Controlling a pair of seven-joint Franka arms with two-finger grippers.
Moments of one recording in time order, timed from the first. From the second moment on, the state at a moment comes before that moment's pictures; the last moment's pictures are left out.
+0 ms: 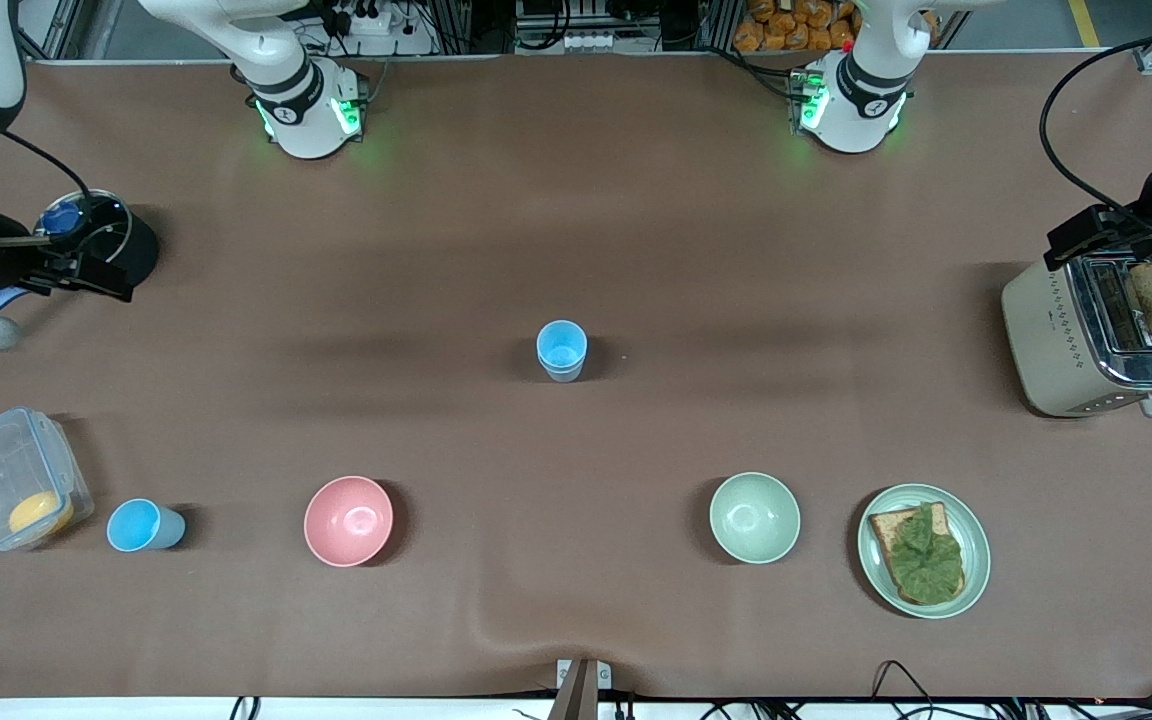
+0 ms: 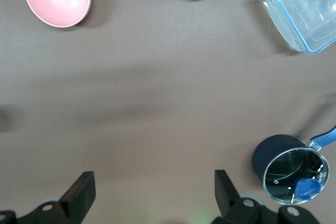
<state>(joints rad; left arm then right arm) -0.06 -0.06 0.07 -1.71 0.04 1.61 -0.10 0.12 0.08 -0.16 -1.59 0.00 1.52 0.05</state>
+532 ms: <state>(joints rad) -0.06 -0.05 0.07 -1.71 0.04 1.61 -0.10 0.12 0.08 -0.16 -1.59 0.00 1.52 0.05</state>
